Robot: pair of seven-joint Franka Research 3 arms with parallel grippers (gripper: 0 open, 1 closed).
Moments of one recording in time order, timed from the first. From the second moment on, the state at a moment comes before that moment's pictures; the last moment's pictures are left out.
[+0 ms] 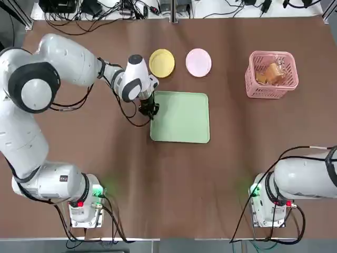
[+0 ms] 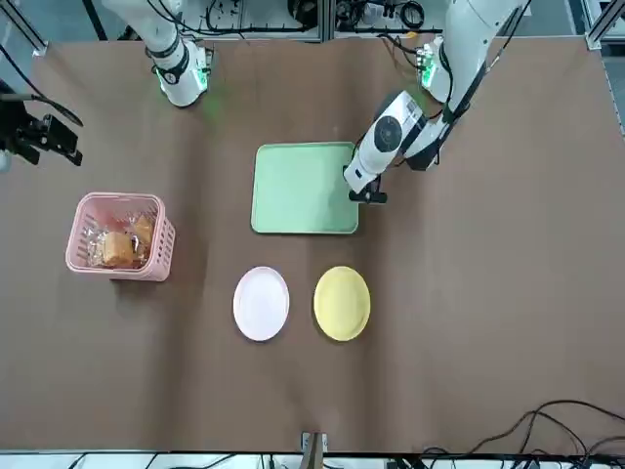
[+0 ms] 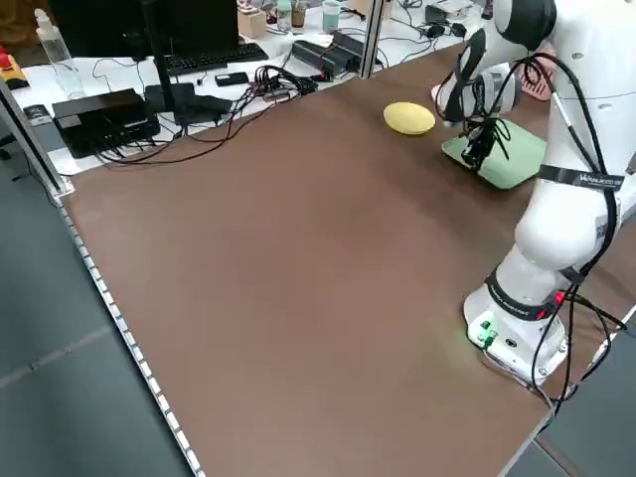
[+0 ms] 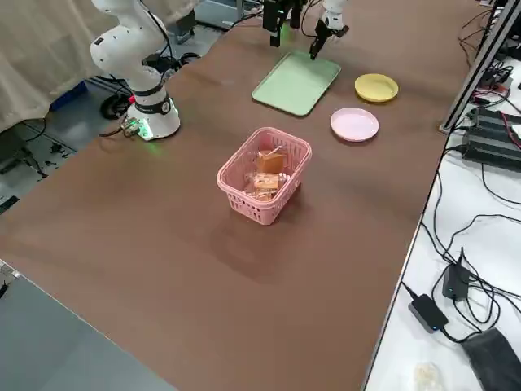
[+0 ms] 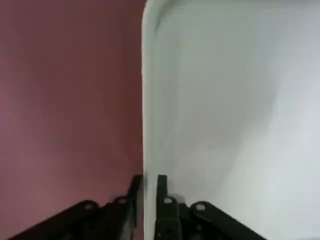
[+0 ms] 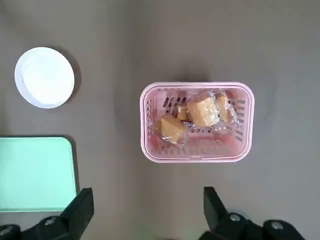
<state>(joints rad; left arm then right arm) -0.04 0.46 -0.69 -2.28 0.08 2.55 -0.74 -0.09 -0.03 0.10 -1.54 0.01 1.47 0.05</state>
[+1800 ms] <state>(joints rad) -0.10 0.19 0.01 -1.56 -0.05 1.76 -0.13 -0.07 -0.01 0.11 -2.04 0.01 1.94 0.05</state>
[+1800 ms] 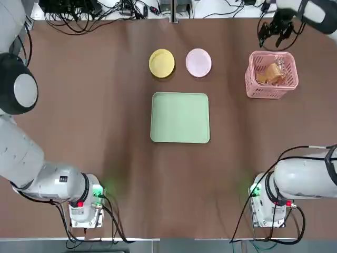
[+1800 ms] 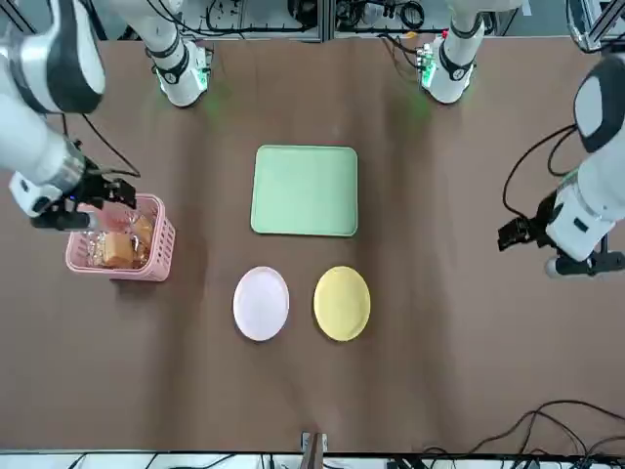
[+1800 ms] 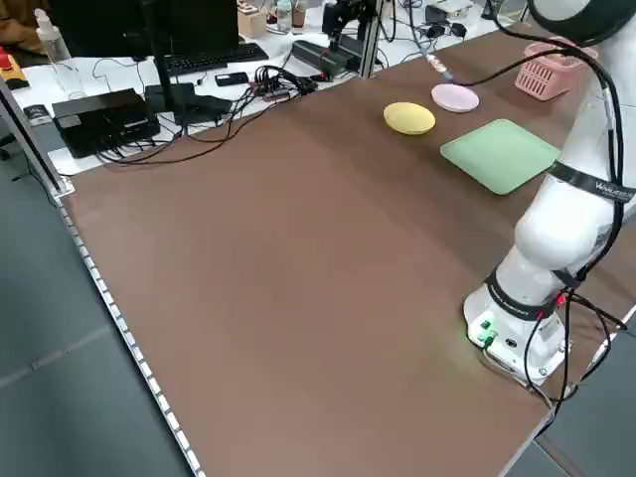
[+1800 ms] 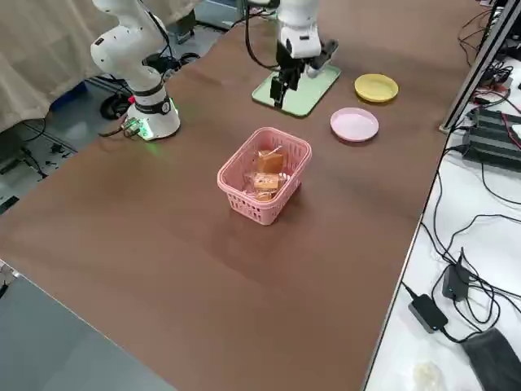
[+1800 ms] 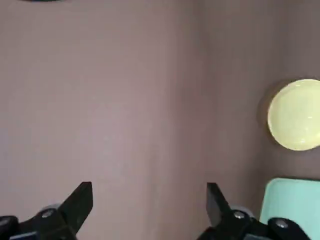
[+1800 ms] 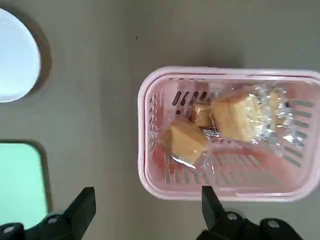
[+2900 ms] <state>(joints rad) -0.13 0.19 0.01 -1.49 -0.05 1.72 -0.12 -0.04 0.15 0.11 -2.24 0.01 2.34 0.05</state>
